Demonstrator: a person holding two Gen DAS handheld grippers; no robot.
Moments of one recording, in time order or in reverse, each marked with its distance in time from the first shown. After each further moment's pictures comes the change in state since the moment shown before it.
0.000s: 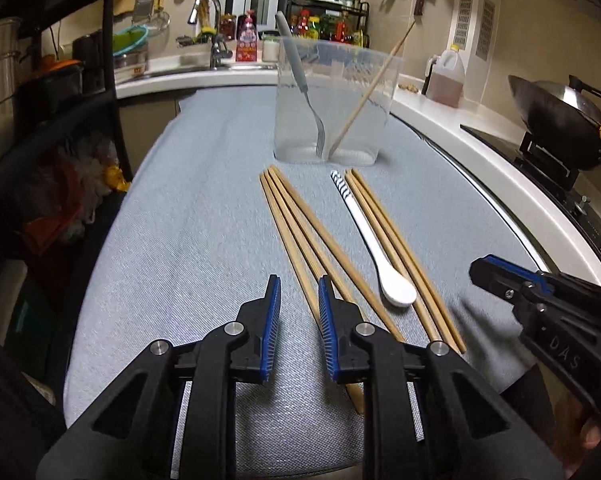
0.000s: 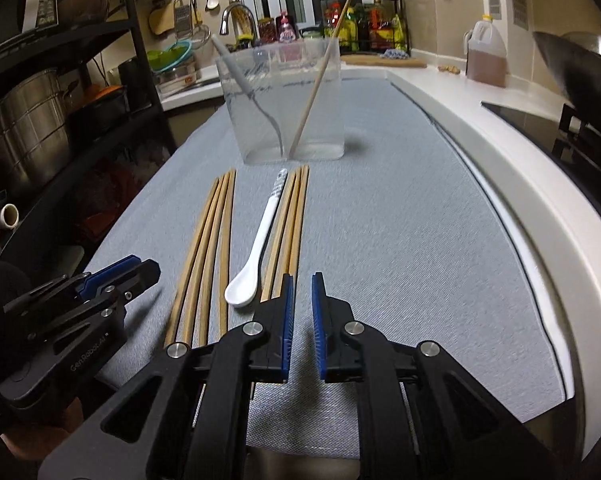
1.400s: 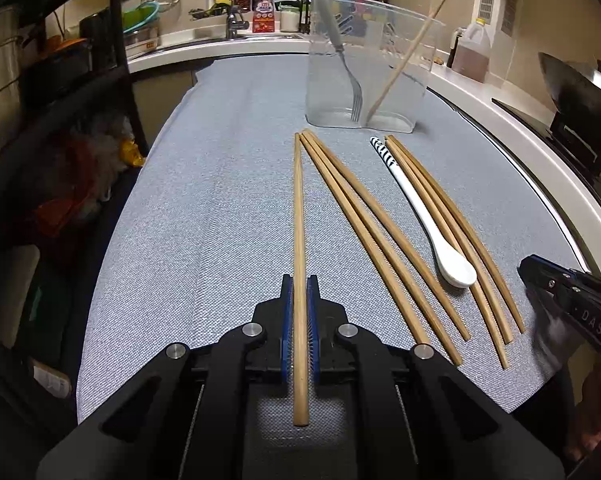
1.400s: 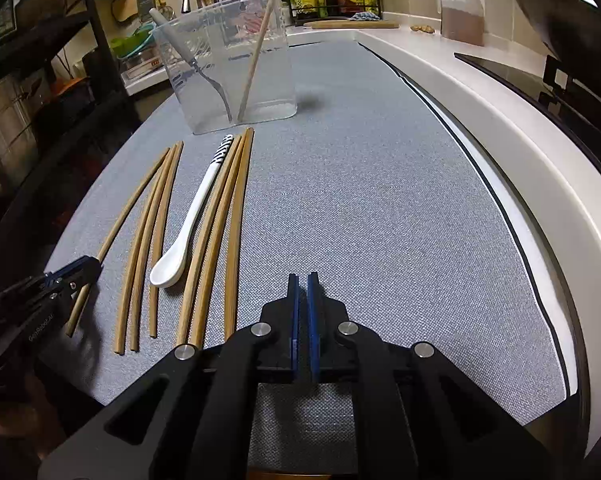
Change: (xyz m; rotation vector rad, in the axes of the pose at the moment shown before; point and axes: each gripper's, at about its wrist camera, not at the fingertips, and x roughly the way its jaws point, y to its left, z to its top) left arm 0.021 0.018 -0.004 -0.012 0.096 0.079; right arm 0.021 -0.041 -0.006 0.088 0.088 -0.046
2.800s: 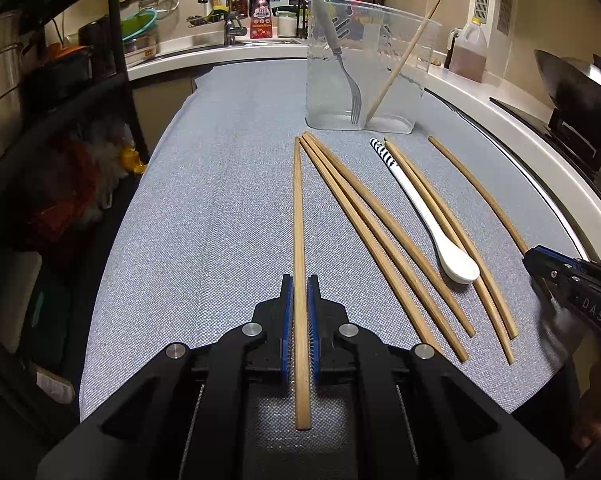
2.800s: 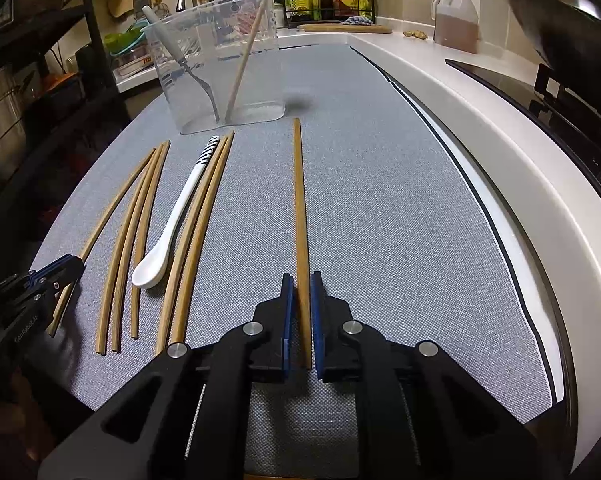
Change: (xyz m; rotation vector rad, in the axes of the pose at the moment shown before) left arm 0.000 -0.002 -0.004 0.023 -0.021 0.010; right arm 0.001 0.000 -0.002 -0.036 -0.006 -0.070
